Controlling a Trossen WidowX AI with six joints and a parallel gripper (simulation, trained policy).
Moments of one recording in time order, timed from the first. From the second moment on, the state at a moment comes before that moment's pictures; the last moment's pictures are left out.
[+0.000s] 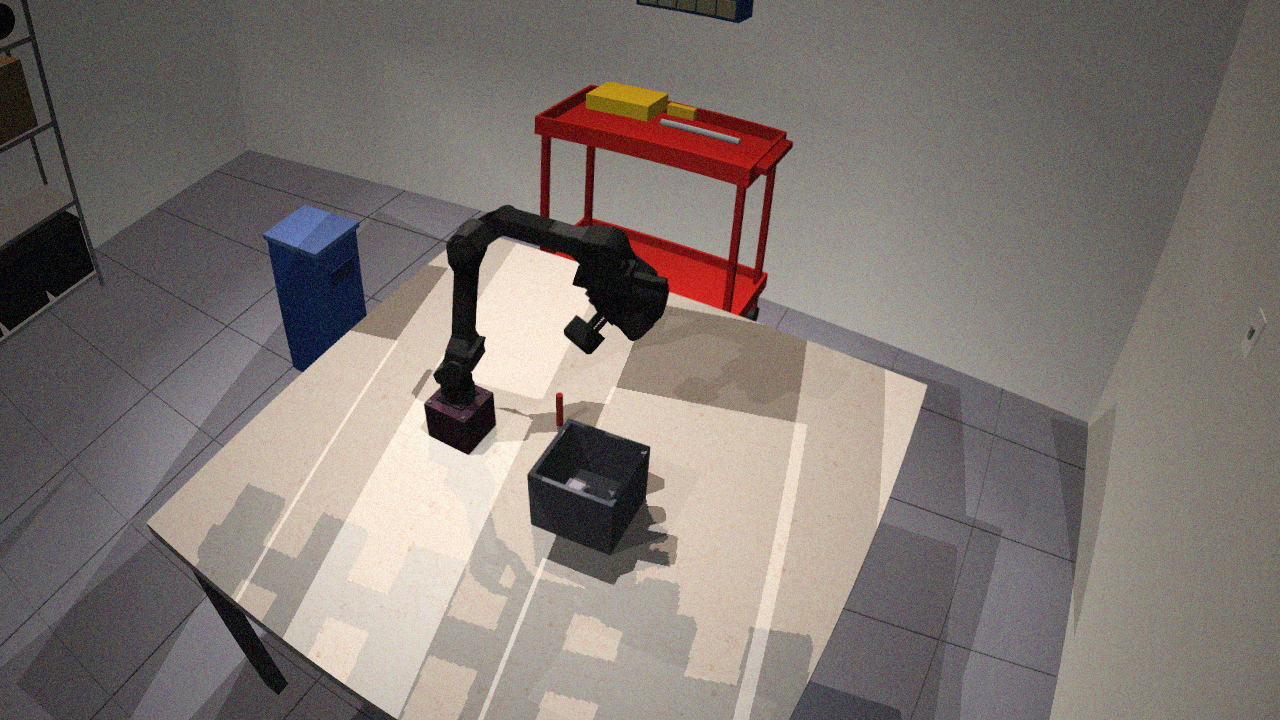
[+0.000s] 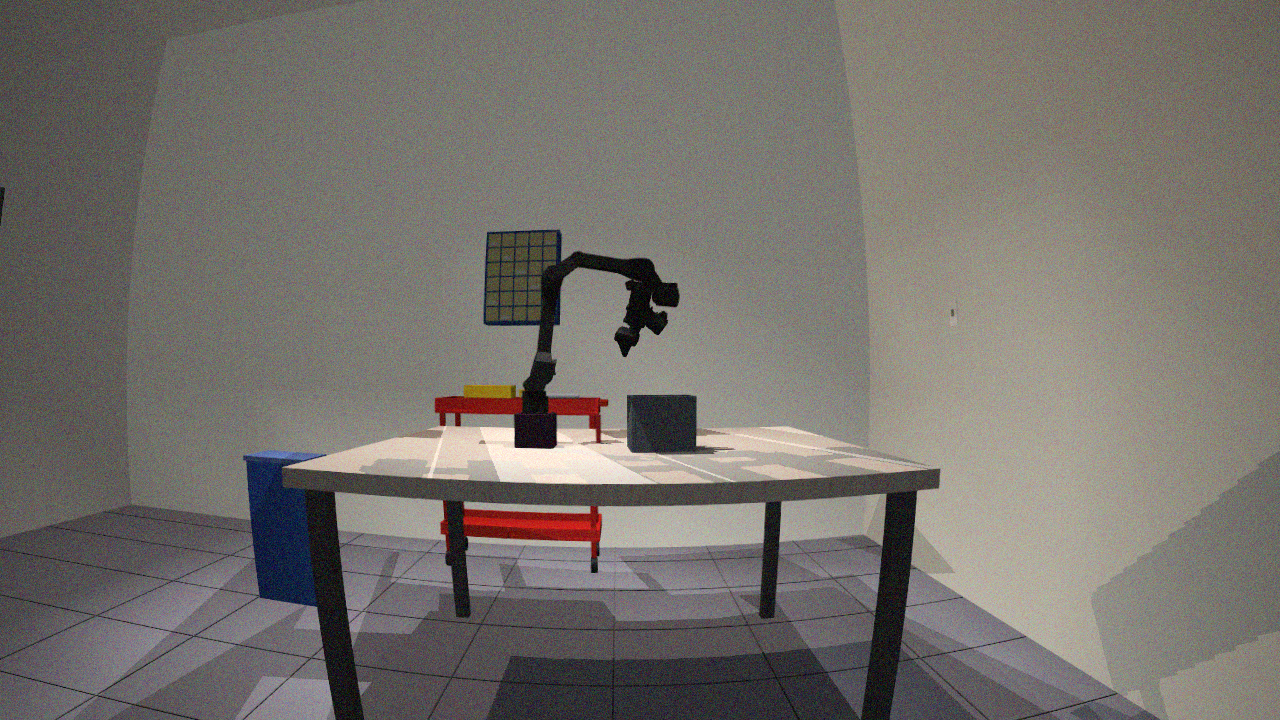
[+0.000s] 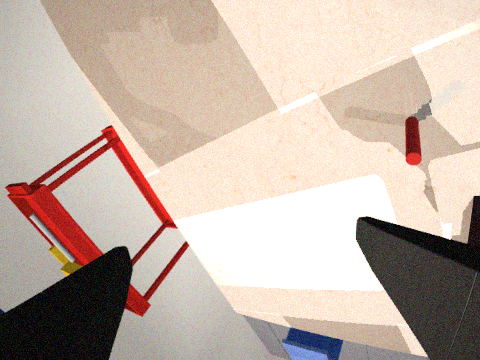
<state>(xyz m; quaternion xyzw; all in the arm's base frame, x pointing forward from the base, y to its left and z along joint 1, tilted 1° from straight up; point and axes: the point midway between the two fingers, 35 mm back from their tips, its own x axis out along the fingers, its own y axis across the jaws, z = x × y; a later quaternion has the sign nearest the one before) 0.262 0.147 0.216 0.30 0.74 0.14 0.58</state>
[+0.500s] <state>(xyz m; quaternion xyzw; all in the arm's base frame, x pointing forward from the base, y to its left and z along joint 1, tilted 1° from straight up) 0.200 0.136 0.183 0.33 0.80 -0.10 0.49</state>
